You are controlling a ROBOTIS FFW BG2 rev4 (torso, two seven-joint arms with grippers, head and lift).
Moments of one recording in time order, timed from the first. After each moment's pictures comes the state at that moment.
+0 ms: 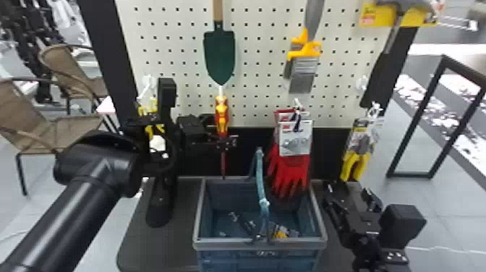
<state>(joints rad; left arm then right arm) -0.66 0.23 -0.31 -1.09 0.26 0.20 -0.98 0.16 -0.04 0.07 -1.65 -0.12 -0.14 -0.03</state>
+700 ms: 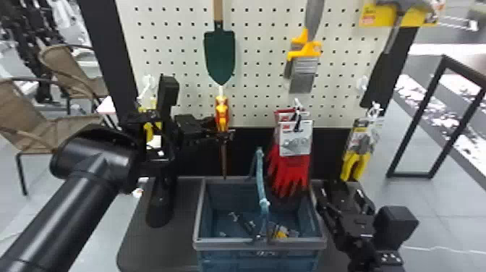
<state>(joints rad) -0.67 0.23 -0.30 -1.09 0.19 0.23 -0.94 0.15 -0.05 0.09 -1.63 -0.13 -0.13 -0.01</state>
